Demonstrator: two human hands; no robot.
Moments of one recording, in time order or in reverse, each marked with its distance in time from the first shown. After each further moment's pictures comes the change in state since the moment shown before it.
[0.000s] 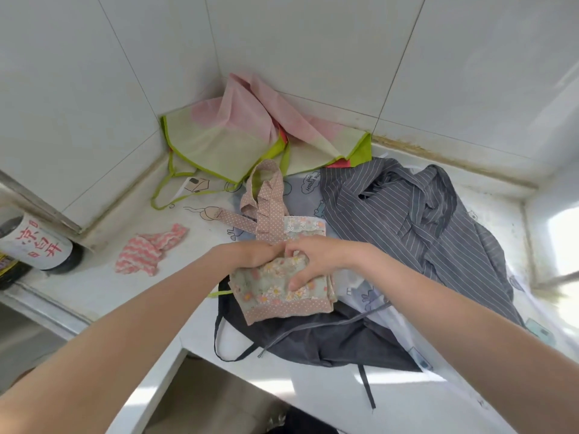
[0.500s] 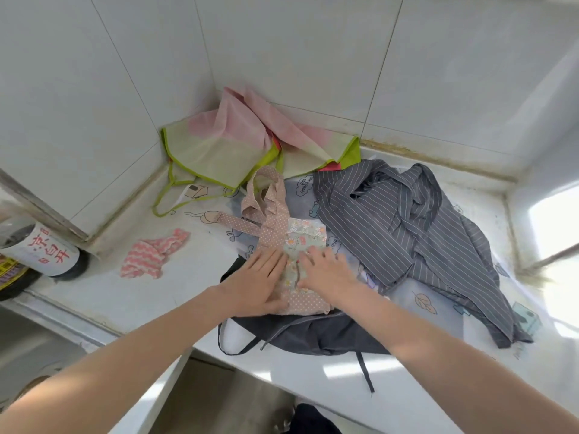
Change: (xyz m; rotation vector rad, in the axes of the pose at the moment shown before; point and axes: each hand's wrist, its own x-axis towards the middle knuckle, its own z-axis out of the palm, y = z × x) left_hand -0.031 -0.032 0.062 0.801 0.375 0.400; right_hand -0.012 0.007 0.070 -0.409 0.320 0.296
